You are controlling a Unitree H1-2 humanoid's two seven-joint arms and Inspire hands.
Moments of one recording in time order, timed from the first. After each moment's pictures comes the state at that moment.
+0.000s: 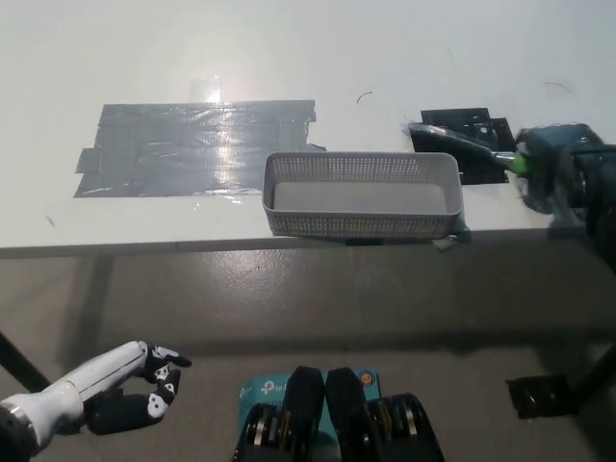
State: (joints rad) left_arm -0.13 0.53 -0.08 -0.41 0.38 0.46 -0.79; right_arm -1.06 -0.45 0.74 0.97 -0.75 0.26 0.38
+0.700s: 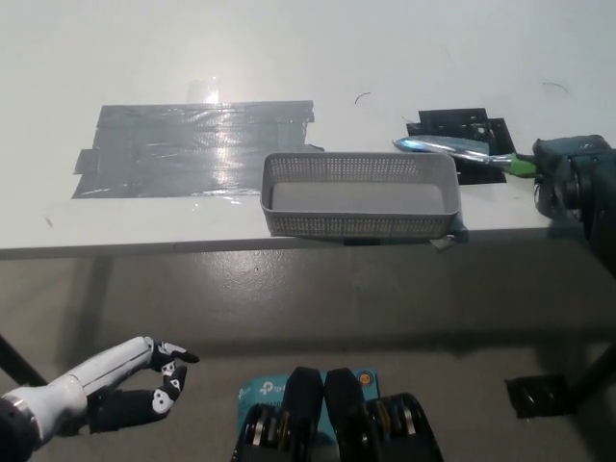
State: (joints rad) left_arm -0.15 0.50 -0.04 -0.41 0.38 0.46 -0.87; right_arm -1.06 -0.42 0.75 0.99 -0.78 0.30 0.44
